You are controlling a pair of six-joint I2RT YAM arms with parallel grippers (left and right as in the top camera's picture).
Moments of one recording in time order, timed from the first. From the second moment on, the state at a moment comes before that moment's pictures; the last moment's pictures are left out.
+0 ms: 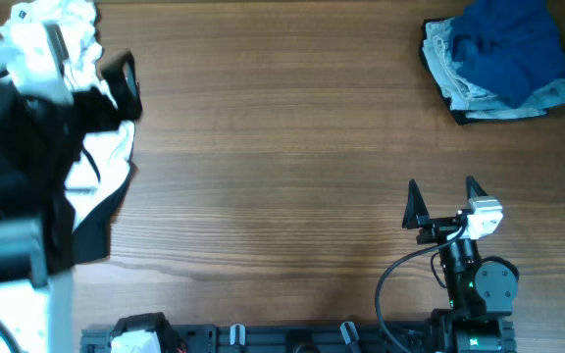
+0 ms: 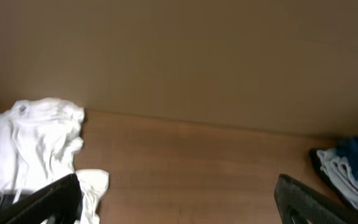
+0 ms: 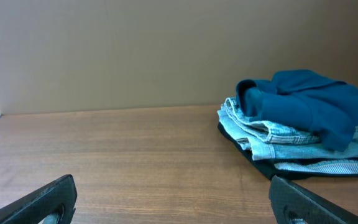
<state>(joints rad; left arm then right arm) 0.12 1.01 1.26 -0.54 0.22 -0.13 -0.03 0.02 0.01 0.00 -0.11 0.09</state>
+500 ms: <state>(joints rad) 0.12 0.39 0.28 0.02 0.32 -0.09 -0.03 0.02 0.01 0.00 -0.11 0.09</state>
